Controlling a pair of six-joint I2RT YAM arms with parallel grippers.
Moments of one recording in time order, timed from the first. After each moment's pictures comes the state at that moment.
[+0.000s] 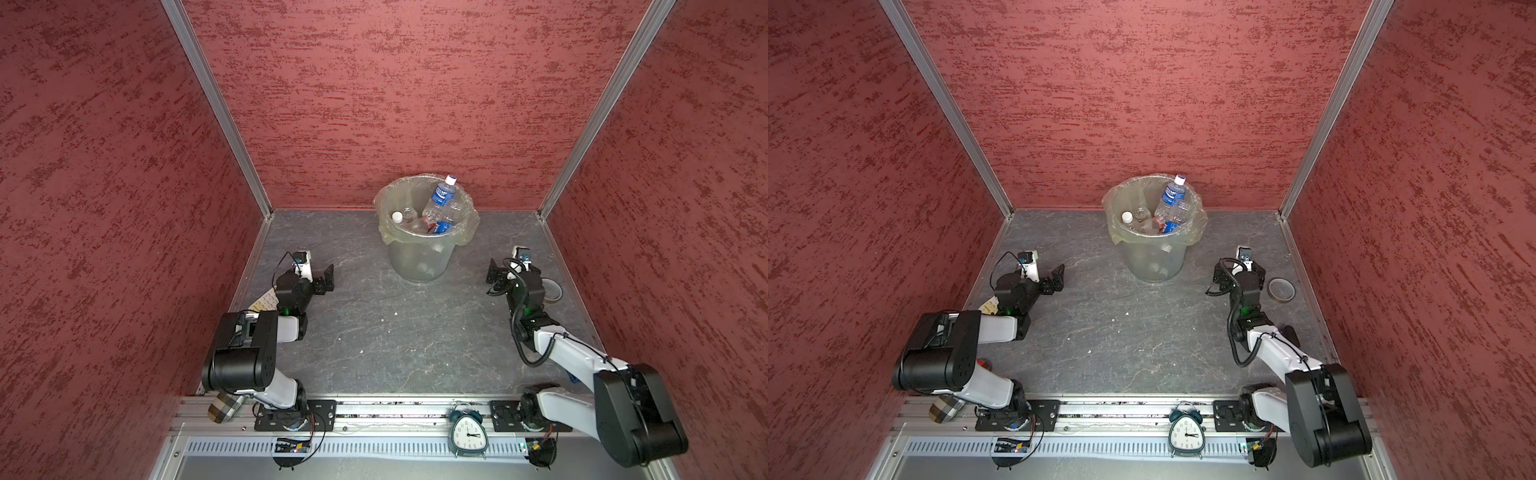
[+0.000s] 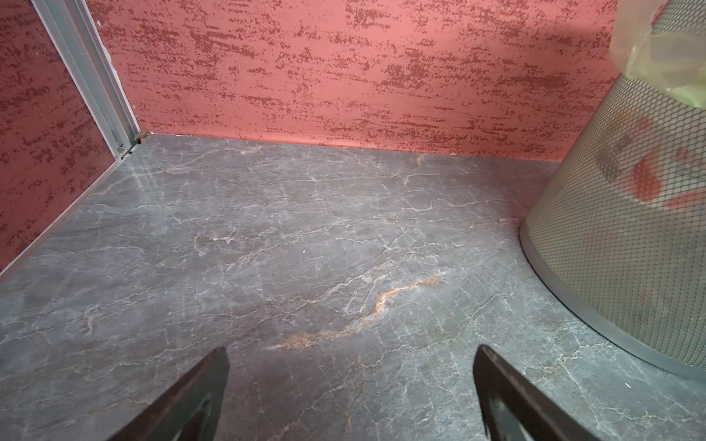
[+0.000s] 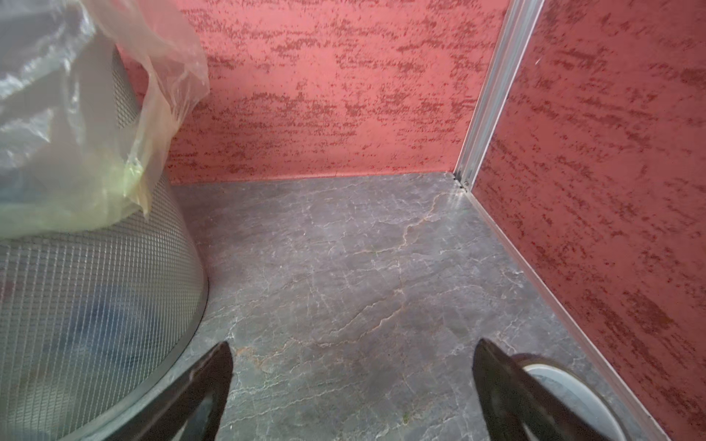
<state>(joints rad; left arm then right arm) 0.07 1.54 0.37 0.90 0.20 -0.08 0.16 1.21 0.42 0.56 0.29 0.06</state>
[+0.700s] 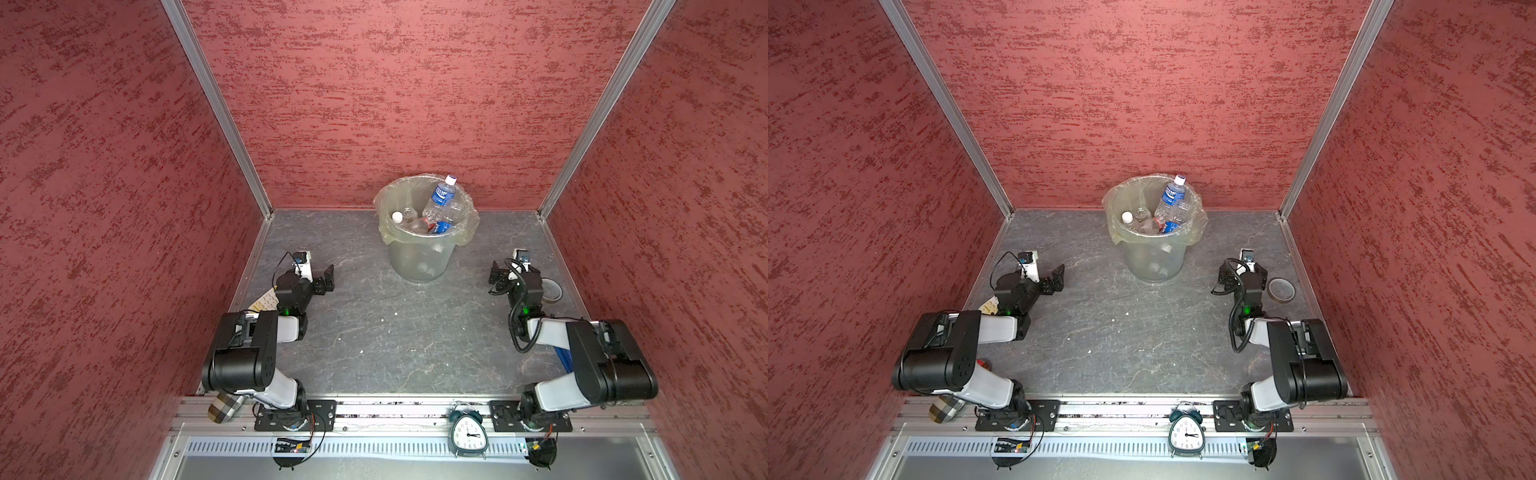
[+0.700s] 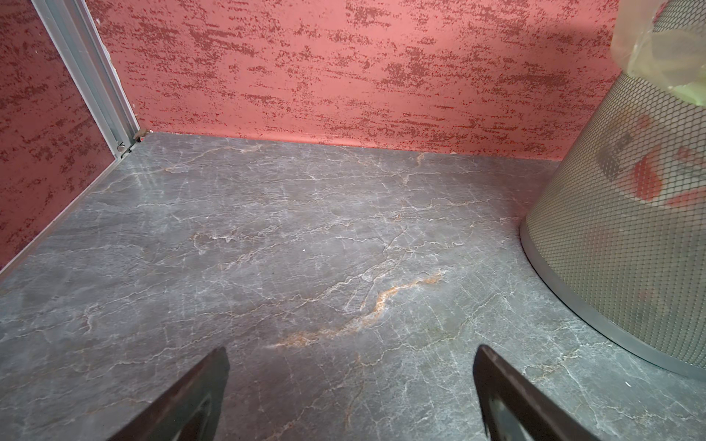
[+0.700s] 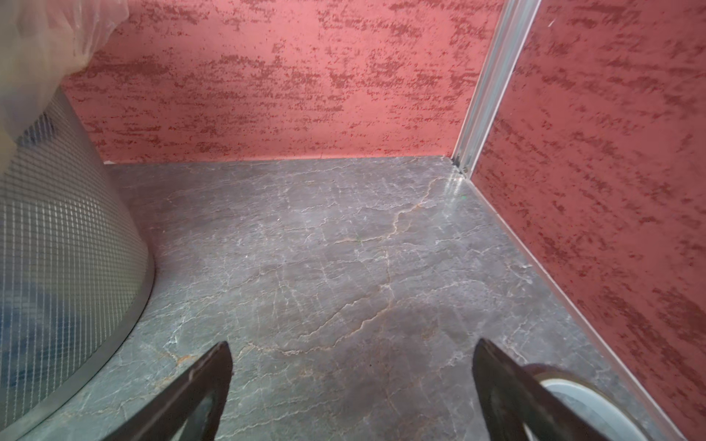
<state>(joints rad) 0.07 1.54 0.37 0.90 0.20 -0.08 0.03 1.49 0.39 0.87 0.17 0.02</state>
